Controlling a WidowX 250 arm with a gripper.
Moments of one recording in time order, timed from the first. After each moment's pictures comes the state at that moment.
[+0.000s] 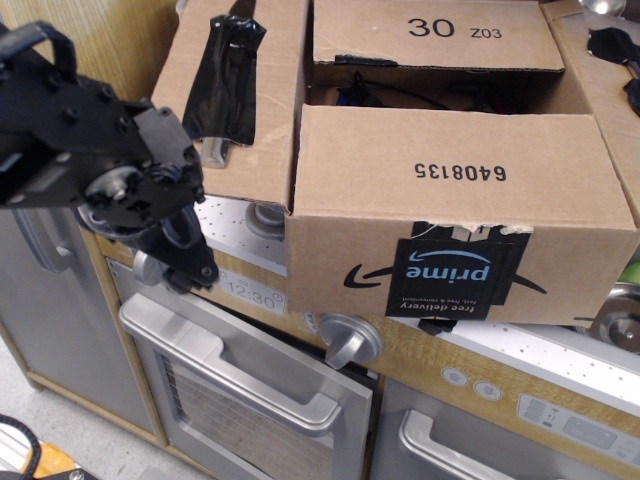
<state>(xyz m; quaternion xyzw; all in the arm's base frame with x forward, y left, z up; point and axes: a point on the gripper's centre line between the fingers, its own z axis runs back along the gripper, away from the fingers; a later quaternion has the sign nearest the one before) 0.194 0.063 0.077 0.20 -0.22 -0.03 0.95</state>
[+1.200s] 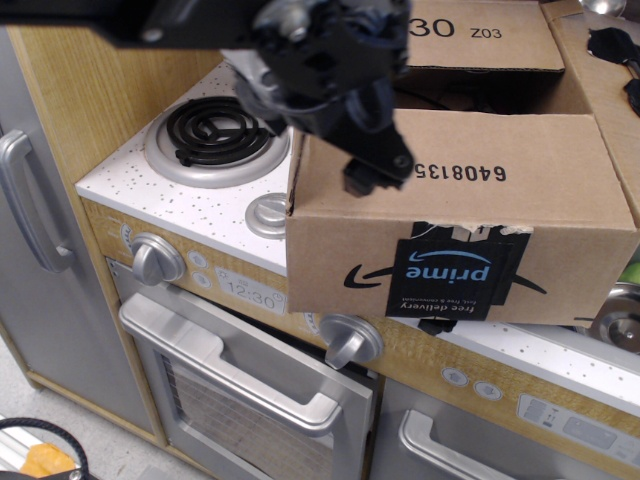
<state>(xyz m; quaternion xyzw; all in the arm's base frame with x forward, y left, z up) 0.242 -0.037 0.155 0.11 -0.32 -0.07 0.94</state>
